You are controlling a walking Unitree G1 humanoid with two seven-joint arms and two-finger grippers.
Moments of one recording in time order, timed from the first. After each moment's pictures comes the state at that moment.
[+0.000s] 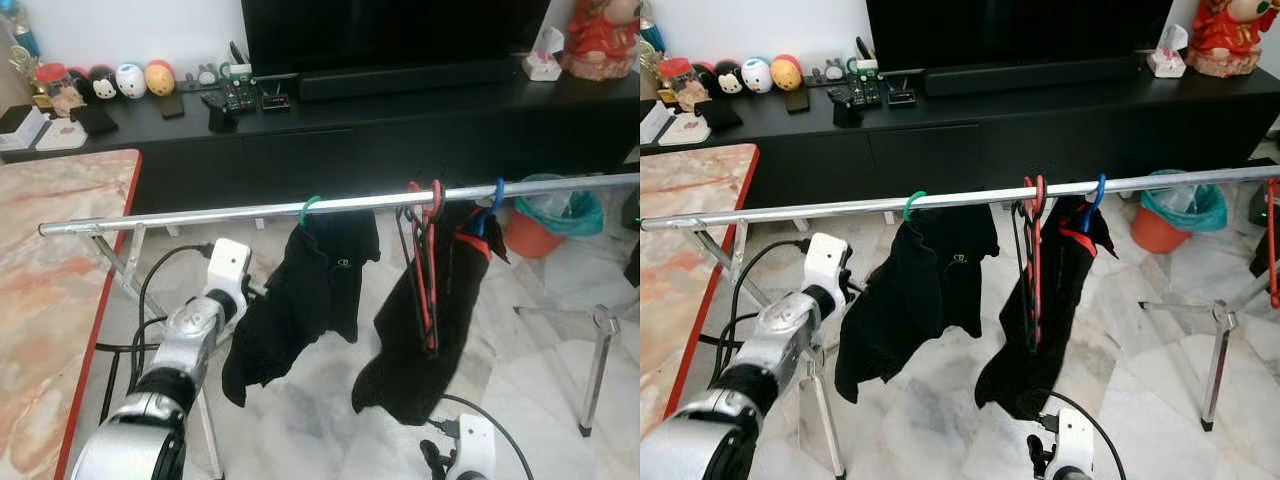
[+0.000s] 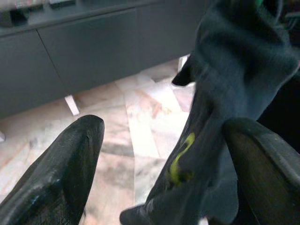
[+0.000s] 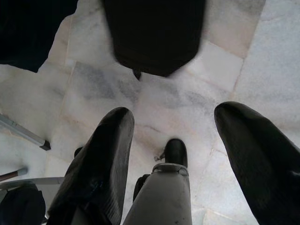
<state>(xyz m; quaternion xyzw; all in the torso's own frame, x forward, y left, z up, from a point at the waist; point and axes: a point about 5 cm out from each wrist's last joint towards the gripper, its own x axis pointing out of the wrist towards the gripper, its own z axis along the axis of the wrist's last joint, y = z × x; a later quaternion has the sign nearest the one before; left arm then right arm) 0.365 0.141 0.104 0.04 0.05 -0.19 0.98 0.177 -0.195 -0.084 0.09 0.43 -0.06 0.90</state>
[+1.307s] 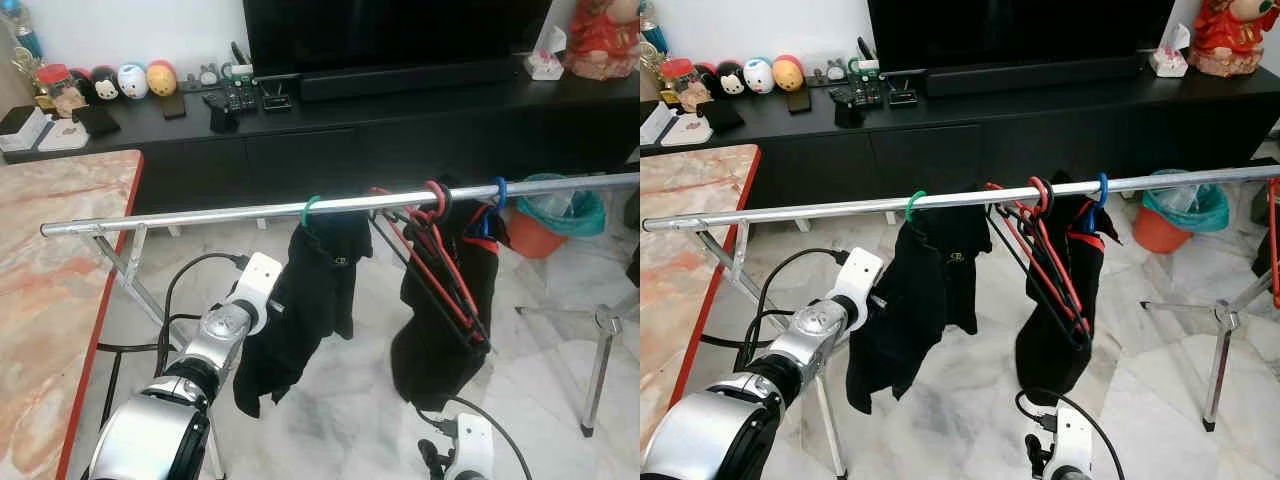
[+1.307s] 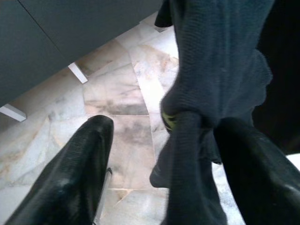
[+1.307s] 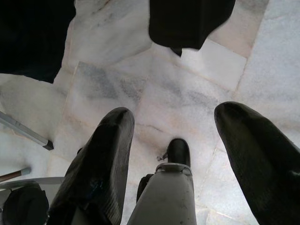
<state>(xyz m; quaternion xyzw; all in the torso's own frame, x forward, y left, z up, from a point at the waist) 0.357 0.120 0.072 0.15 0.14 -0.19 0.96 0.178 -0.193 -0.084 0.09 0.43 -0.06 0.90</state>
